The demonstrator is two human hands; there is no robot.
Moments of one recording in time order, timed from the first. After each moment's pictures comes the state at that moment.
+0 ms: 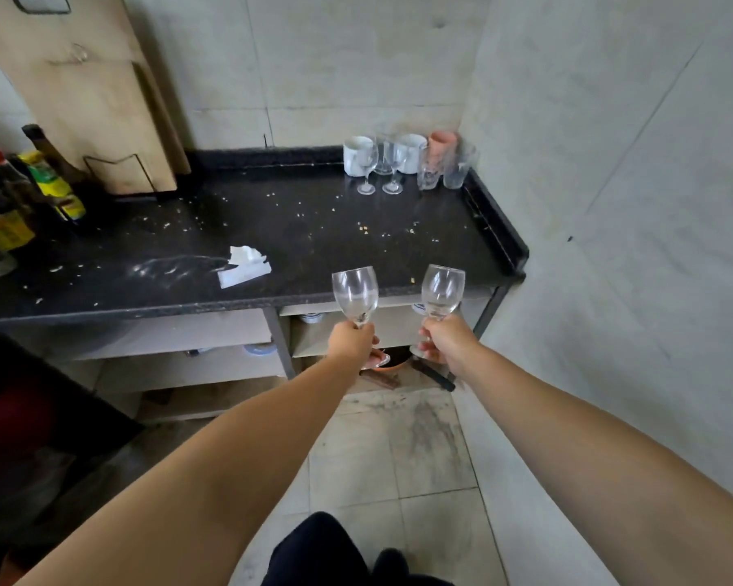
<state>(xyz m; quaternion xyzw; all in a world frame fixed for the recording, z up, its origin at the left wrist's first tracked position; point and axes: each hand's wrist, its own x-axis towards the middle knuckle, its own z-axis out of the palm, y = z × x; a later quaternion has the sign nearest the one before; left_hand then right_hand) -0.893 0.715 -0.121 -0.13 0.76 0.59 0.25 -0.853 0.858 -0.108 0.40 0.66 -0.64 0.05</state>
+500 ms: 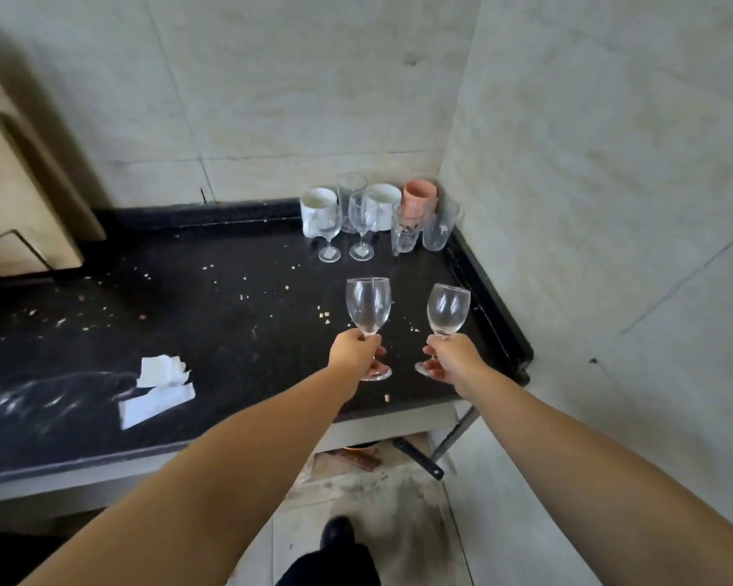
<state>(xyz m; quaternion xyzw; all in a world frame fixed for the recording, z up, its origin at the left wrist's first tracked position) -1.117 0.858 -0.125 -0.07 0.76 0.58 0.29 -1.057 1.002 -0.115 0.43 0.64 -0.64 0.03</state>
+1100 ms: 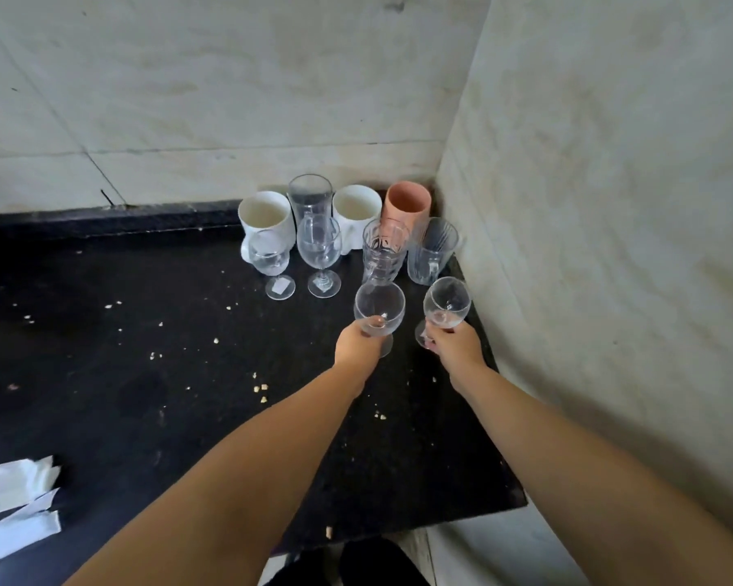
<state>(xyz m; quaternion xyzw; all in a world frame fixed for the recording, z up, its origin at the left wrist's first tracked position) -1.274 1.015 -0.170 -0.12 0.74 0.59 0.29 -1.234 1.151 -0.173 0.42 0.67 -0.61 -0.02</state>
